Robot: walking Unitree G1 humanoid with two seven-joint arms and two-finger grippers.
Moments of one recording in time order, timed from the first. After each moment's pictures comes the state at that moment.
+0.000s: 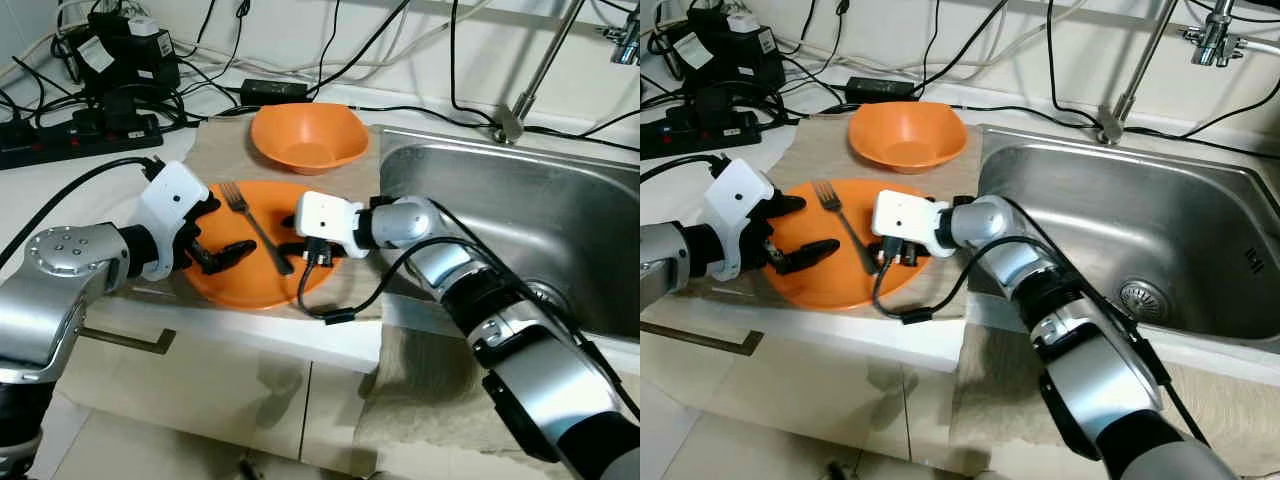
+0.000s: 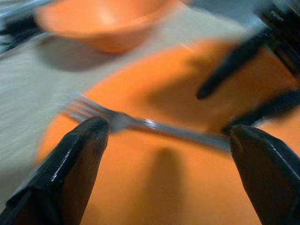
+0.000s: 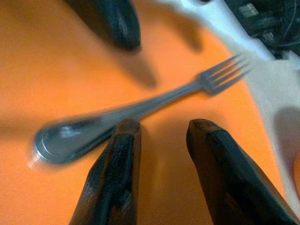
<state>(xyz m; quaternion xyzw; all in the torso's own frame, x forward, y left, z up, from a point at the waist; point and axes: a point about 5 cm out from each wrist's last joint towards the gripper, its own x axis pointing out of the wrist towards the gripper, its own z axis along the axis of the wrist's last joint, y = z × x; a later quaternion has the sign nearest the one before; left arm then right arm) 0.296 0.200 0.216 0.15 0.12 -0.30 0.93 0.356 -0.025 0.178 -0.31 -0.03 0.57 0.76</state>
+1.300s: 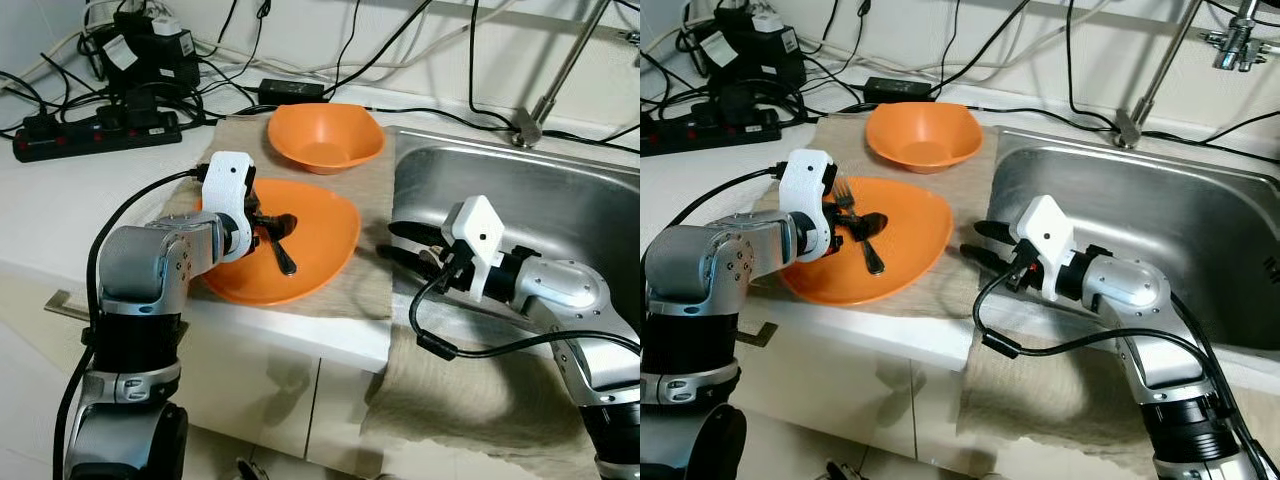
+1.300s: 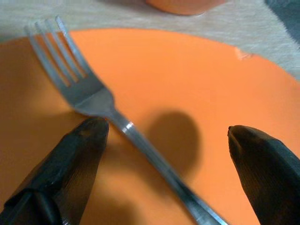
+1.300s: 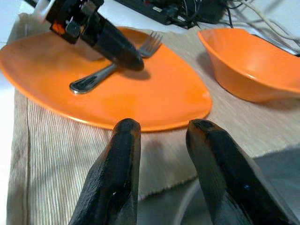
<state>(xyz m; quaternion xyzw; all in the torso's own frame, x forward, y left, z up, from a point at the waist) 0.329 0.141 0.199 -0.03 0.27 -0.17 0.95 0.280 -0.157 0.178 -0.15 0.01 0.47 0.87</state>
